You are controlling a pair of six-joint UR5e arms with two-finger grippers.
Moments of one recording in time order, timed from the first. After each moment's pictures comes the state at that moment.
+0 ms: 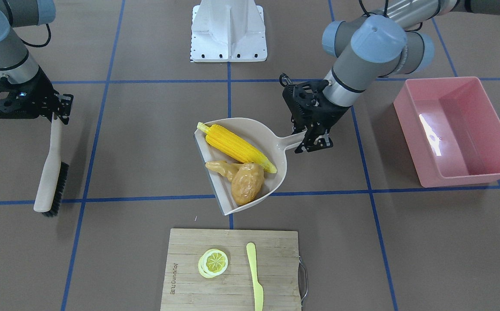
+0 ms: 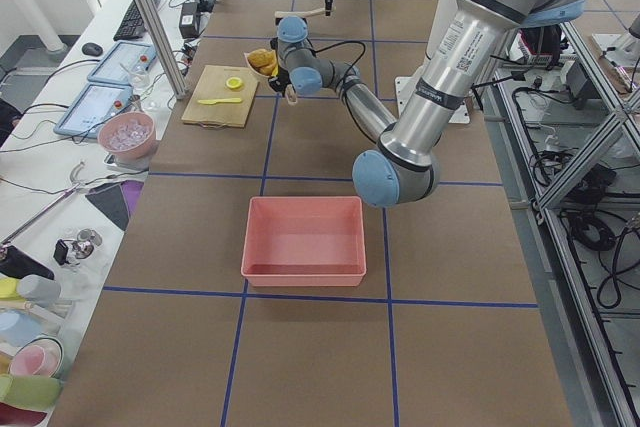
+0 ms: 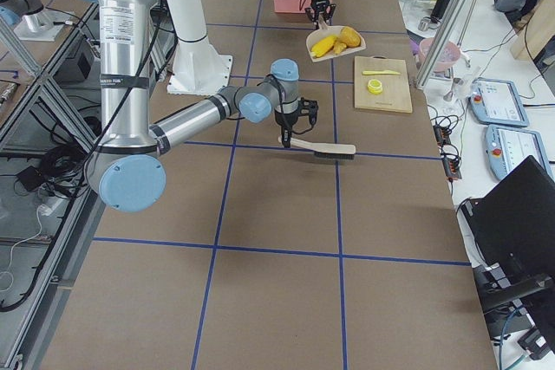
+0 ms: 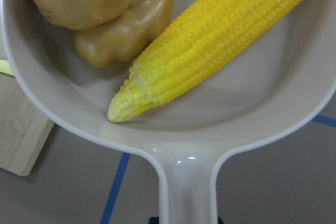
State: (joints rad) left arm -0.82 -2.08 -1.73 -1.97 -2.12 0.08; right arm 0.80 -1.63 2.01 -1.33 2.03 0.96
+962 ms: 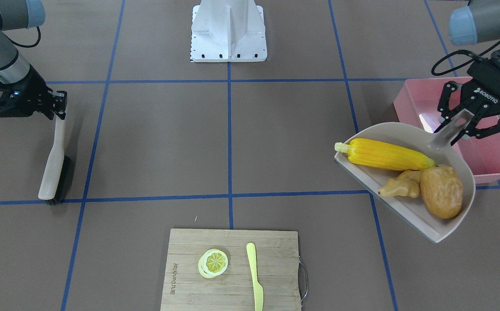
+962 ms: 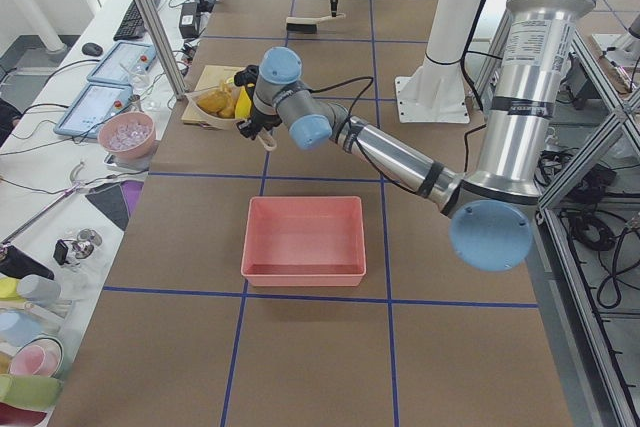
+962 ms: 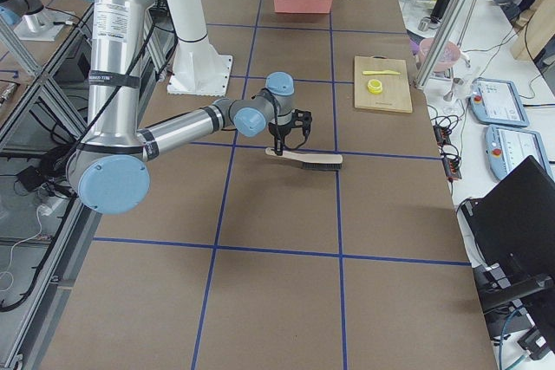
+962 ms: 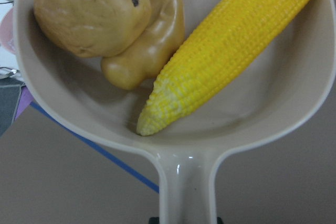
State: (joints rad) left arm -1.23 -1.68 -1.90 -2.07 -2.31 0.07; right arm 0.79 -1.68 2.00 -1.27 2.09 0.96
